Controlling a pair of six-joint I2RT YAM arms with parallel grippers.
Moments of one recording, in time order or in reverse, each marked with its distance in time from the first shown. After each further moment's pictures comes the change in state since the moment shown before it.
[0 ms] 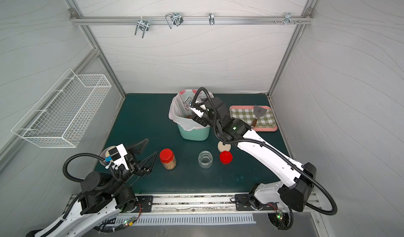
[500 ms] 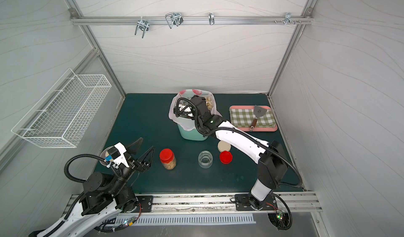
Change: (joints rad) left arm 0.000 -0.045 -0.030 -0.043 -0.196 0.019; right arm -0.005 0.301 0.058 0.187 0.282 -0.648
